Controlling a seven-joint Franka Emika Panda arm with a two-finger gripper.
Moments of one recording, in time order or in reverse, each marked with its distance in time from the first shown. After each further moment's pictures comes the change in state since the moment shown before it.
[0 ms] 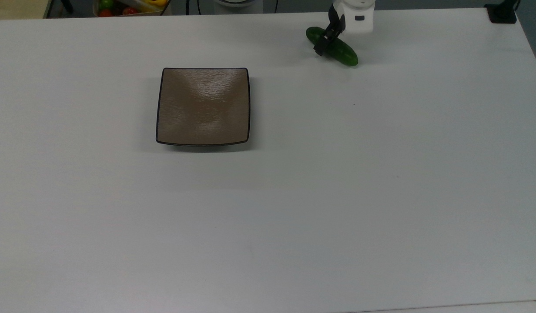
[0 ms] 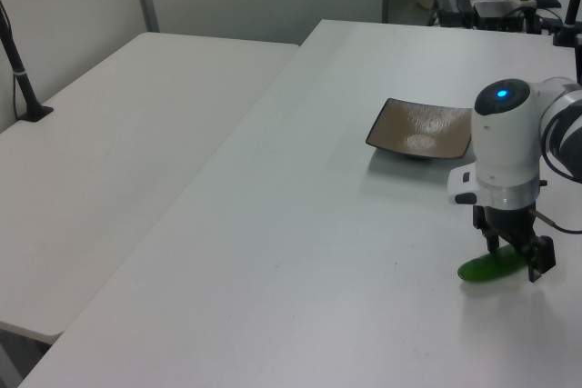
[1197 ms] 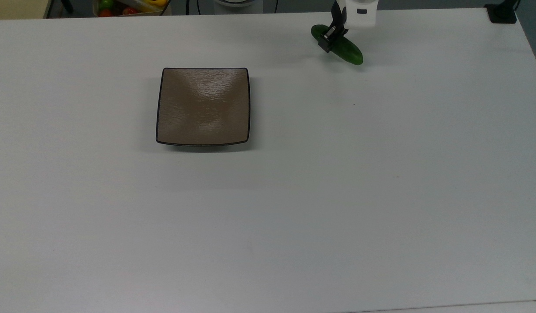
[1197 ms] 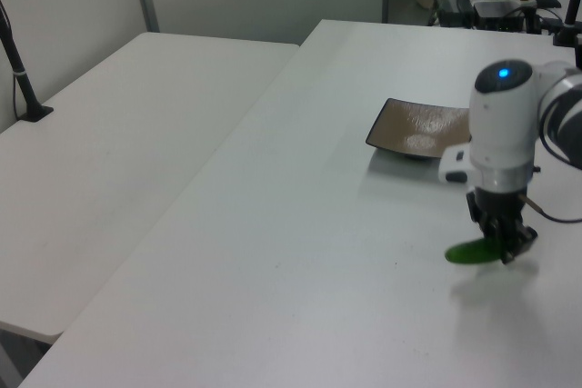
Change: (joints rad) arm -0.022 -0.049 -0.003 0.044 -0.018 -0.007 0.097
